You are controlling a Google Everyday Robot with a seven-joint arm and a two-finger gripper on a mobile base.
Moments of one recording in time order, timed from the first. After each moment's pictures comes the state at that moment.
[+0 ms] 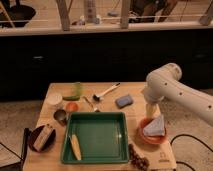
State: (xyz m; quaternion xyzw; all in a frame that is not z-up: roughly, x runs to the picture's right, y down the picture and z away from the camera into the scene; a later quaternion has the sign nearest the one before) arm 0.229 0.086 0.749 -0.24 -0.01 -0.03 0.97
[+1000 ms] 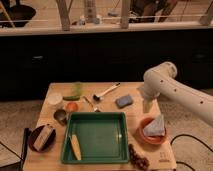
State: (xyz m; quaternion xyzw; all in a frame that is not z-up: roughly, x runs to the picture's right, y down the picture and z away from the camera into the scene) arm 0.219 0.068 0.781 -0.23 -0.04 -0.06 0.97
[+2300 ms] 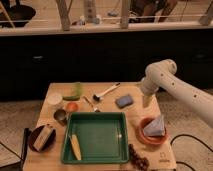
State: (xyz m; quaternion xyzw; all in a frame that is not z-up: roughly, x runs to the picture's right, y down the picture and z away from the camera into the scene) arm 0.221 0.046 0.822 -0.22 -0.09 -0.10 0.97
